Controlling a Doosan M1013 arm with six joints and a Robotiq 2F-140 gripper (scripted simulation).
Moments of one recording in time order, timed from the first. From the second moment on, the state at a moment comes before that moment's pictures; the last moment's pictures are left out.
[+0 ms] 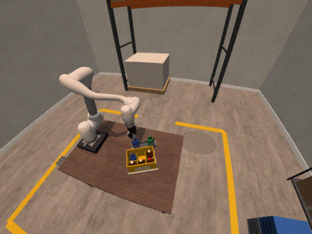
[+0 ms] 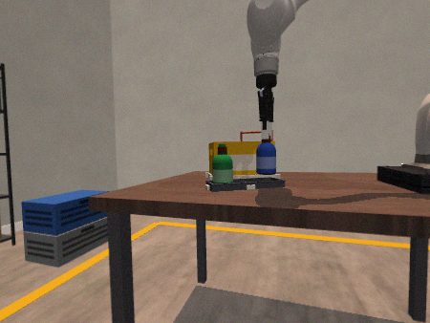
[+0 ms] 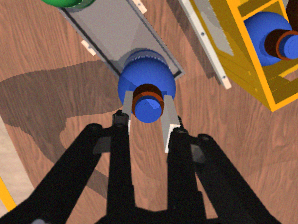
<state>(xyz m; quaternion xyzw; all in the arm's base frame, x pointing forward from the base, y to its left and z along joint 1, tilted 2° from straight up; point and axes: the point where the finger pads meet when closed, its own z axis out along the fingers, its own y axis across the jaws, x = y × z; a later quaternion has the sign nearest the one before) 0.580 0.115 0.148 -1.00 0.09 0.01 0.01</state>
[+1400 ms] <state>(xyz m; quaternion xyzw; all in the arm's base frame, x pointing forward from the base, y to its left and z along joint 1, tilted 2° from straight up) 0.580 0.115 0.156 -1.00 0.09 0.01 0.01</state>
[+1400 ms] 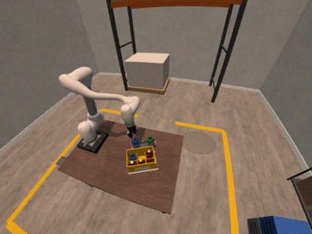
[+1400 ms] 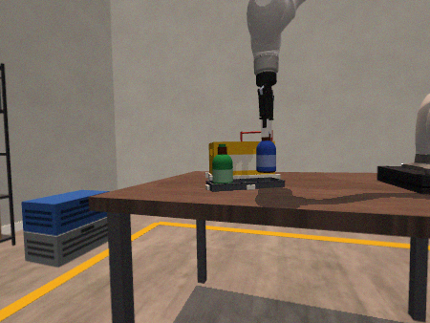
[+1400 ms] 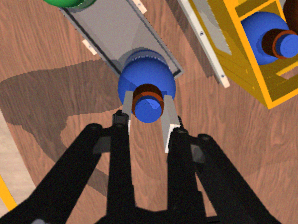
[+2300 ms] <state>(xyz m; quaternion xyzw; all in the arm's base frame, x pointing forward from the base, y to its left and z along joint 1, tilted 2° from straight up) 0.580 0.114 0.183 -1.00 0.09 0.01 0.01</state>
